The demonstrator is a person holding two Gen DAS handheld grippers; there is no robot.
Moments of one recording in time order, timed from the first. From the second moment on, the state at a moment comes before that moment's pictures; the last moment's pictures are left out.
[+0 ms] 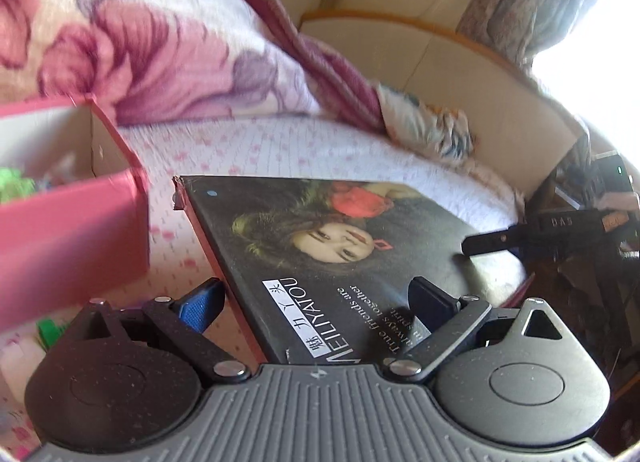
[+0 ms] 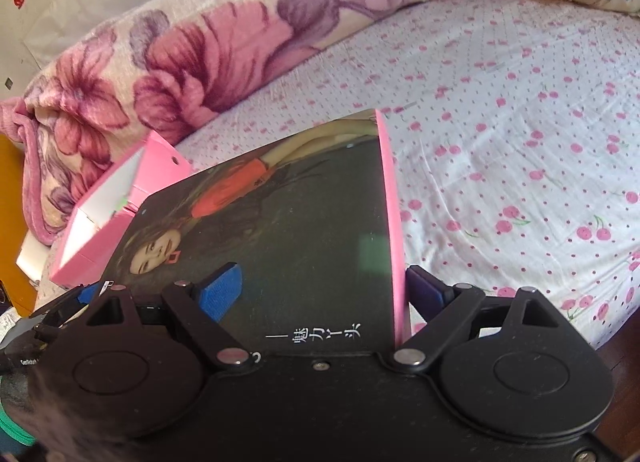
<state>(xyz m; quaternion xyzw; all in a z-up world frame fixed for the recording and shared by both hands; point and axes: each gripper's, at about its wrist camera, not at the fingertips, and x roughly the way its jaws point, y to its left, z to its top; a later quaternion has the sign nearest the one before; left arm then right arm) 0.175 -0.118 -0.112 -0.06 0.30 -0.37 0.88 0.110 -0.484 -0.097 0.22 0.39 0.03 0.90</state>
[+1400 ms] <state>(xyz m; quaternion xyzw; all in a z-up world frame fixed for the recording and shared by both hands) 0.267 0.139 -0.049 -0.11 0.19 -0.15 0.96 0.303 -0.222 -0.032 0.18 0.29 0.22 0.91</state>
